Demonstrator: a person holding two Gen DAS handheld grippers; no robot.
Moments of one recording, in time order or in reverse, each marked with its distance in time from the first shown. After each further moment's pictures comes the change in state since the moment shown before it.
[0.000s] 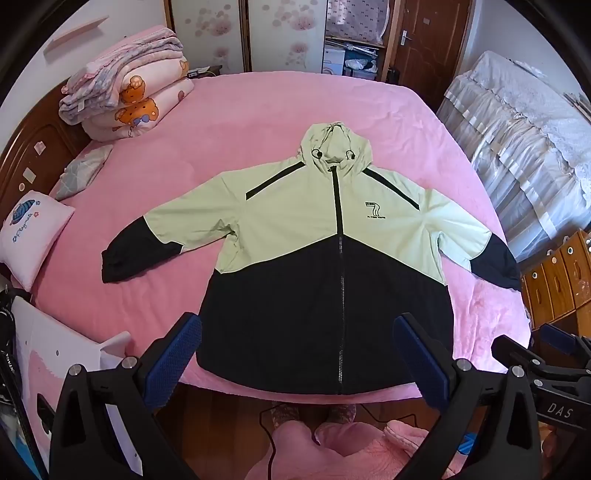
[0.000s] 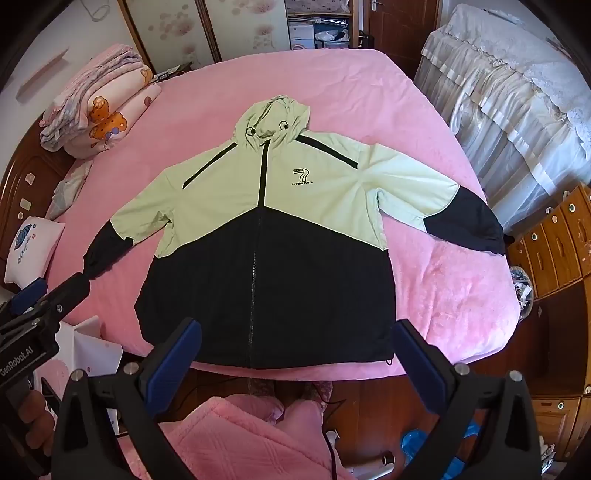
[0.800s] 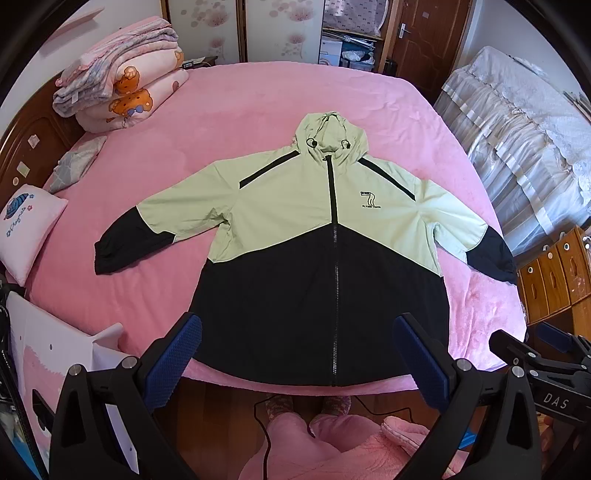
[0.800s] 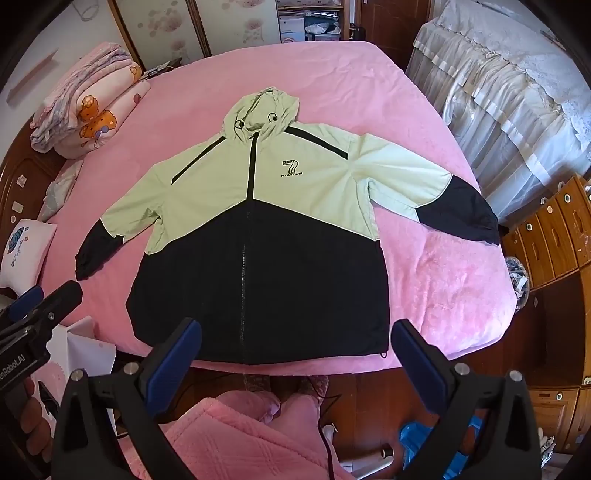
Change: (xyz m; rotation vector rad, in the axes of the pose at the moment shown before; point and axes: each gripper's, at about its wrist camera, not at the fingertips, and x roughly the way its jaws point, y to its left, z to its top) left arm 0.010 -0.002 -0.006 0.001 0.040 -0.015; right arm 0.008 -0.007 -0.002 0.025 0.033 -0.019
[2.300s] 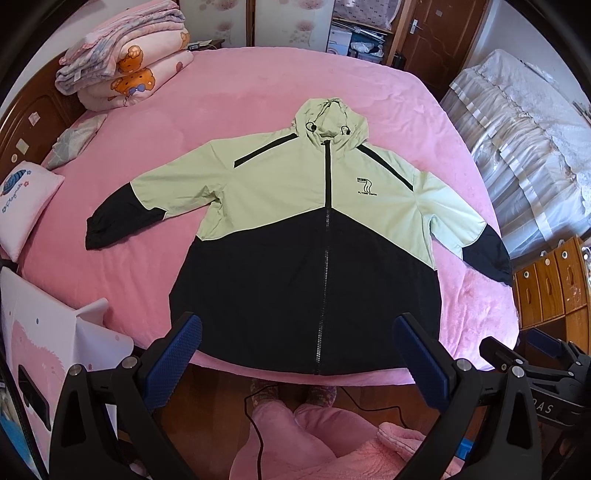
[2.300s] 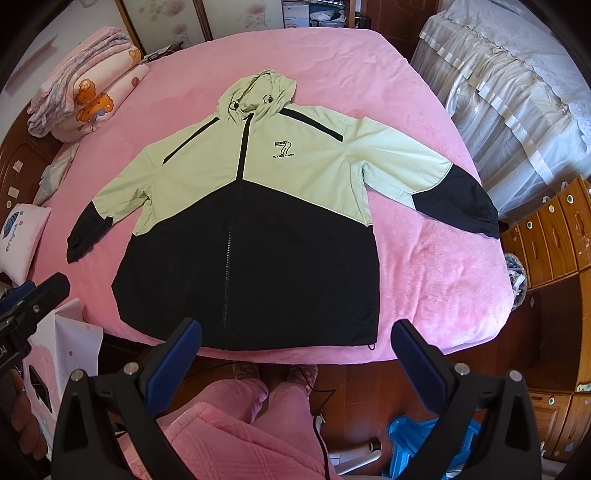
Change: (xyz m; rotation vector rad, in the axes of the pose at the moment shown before) left arm 0.015 -0.014 -0.012 -0.070 0.054 -0.018; right arm 0.020 -0.021 -0.007 -0.040 0.055 -0.008
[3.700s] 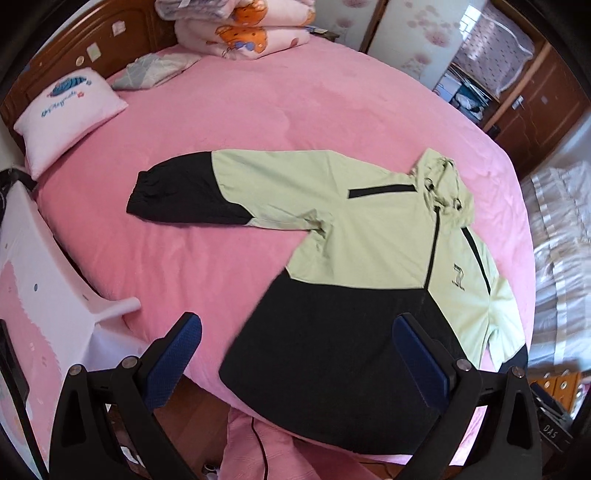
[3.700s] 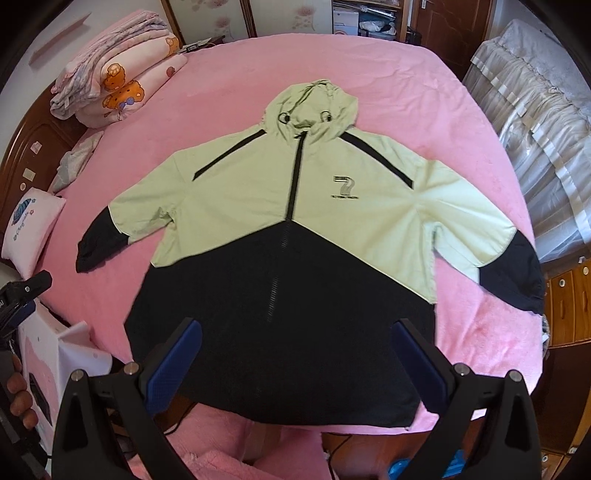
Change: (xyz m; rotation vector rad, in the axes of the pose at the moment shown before) left arm 0.080 0.199 0.078 -0.412 -0.014 0.070; right arm 0.076 0.081 0.104 -0.116 -0.017 0.082
